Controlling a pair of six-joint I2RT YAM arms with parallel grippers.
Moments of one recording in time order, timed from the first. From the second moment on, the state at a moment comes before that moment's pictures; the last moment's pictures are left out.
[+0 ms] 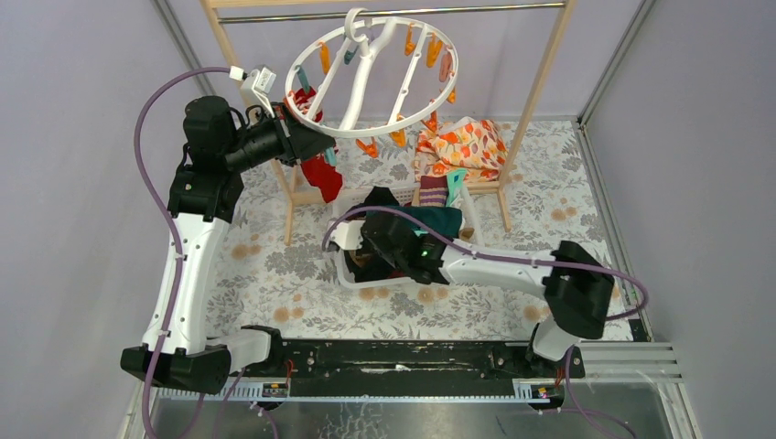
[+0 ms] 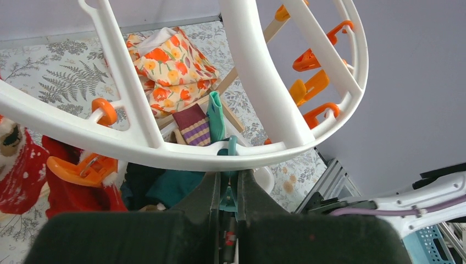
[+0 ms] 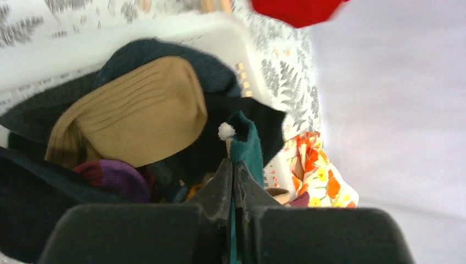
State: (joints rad) left arm -0.10 1.20 1.53 -0.50 0.75 -0.43; right arm 1.12 1.67 1.13 -0.01 0.40 -0.76
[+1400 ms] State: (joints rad) left arm -0.09 1.16 1.46 -0.41 0.86 -0.53; right arm 0.89 1.28 0.85 0.69 -0.27 0.50
